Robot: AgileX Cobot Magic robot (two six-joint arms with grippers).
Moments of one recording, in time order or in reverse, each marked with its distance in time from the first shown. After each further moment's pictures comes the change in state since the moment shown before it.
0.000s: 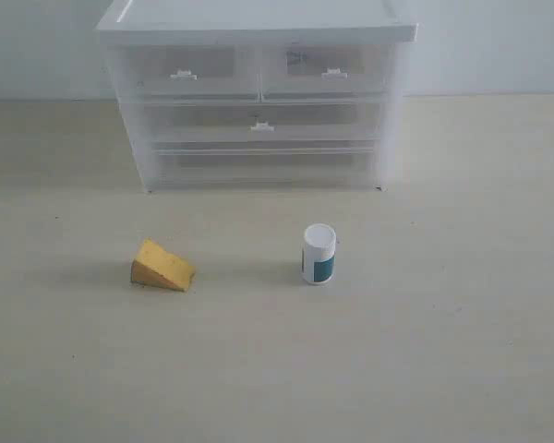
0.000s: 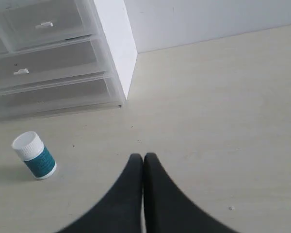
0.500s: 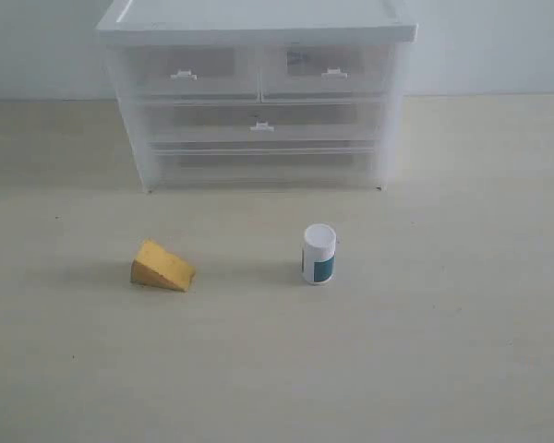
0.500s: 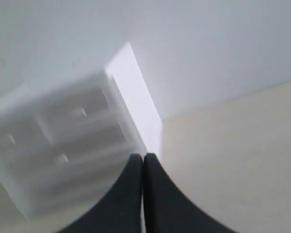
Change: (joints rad) left arm 0.000 0.000 0.000 0.000 0.000 0.000; right arm 0.000 0.000 0.000 0.075 -0.292 0.138
